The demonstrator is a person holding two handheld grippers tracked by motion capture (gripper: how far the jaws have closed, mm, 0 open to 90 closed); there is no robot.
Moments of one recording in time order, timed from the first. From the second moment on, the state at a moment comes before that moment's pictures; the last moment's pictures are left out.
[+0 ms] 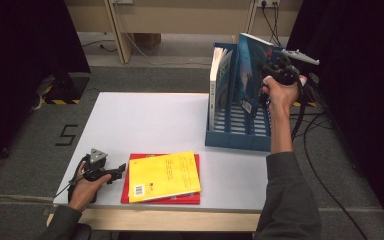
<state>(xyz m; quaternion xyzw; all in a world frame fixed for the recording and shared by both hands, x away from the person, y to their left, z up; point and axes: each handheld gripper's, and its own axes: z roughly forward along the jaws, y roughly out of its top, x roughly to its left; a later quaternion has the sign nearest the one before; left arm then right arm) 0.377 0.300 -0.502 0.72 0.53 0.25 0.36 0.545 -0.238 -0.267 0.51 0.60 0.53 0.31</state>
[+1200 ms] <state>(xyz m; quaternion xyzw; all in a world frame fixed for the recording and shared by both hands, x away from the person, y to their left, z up) 0.378 0.301 -0.502 0.72 0.54 0.24 0.37 0.532 -0.192 -0.341 0.50 0.69 0.44 0.29</state>
